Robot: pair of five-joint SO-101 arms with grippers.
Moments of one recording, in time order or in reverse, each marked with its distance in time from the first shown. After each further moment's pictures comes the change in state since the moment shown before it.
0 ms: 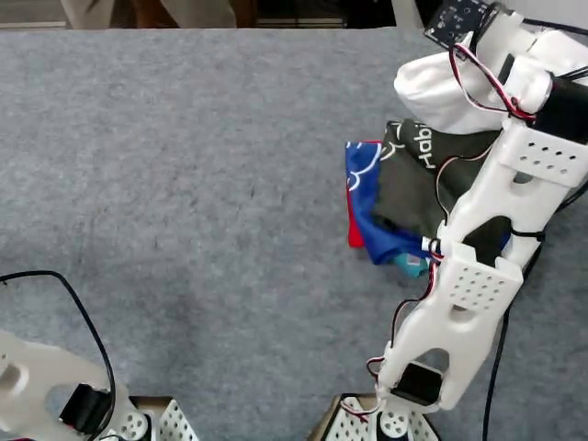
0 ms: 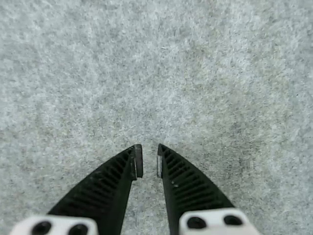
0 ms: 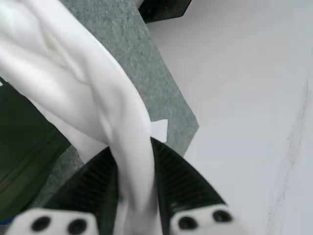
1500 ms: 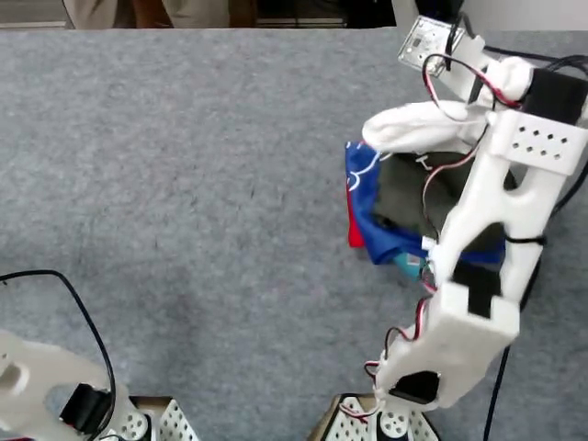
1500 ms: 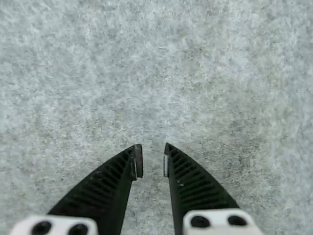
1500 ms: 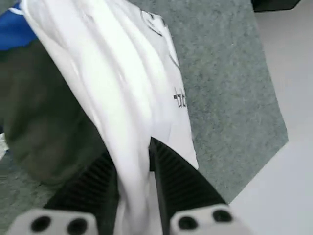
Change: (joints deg) left arm 0.5 0.0 0.0 0.0 -1.3; right arm -4.0 -22.5 42.7 1.7 0.0
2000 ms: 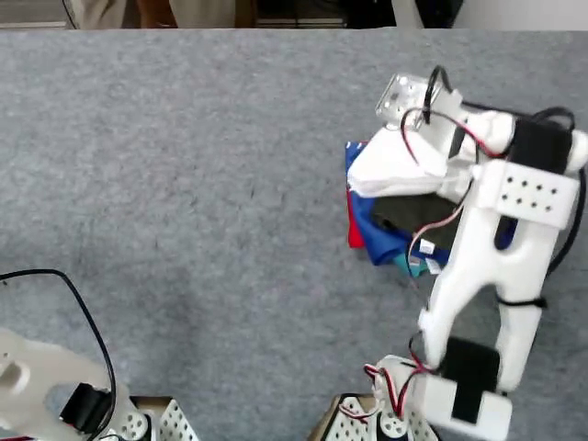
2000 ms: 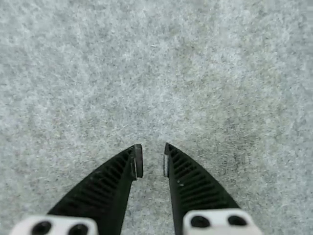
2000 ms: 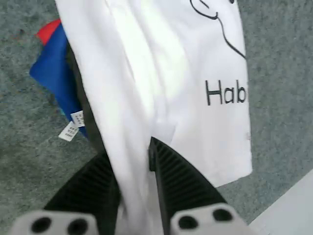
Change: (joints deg) left arm 0.7 0.0 0.0 0.0 0.0; right arm -0.9 -27.3 41.5 -6.8 0.9
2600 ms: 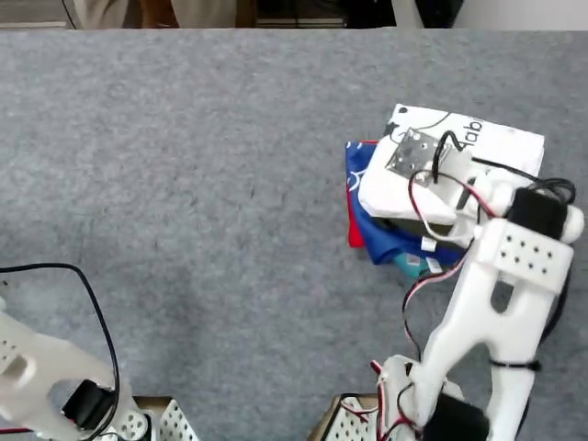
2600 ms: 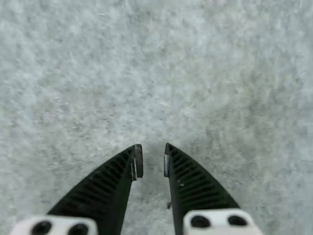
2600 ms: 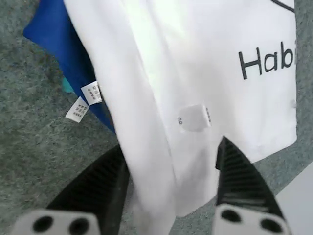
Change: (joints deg) left arm 5.9 0.1 3.0 0.3 0.9; right arm 7.9 -18.0 30.3 -15.1 5.0
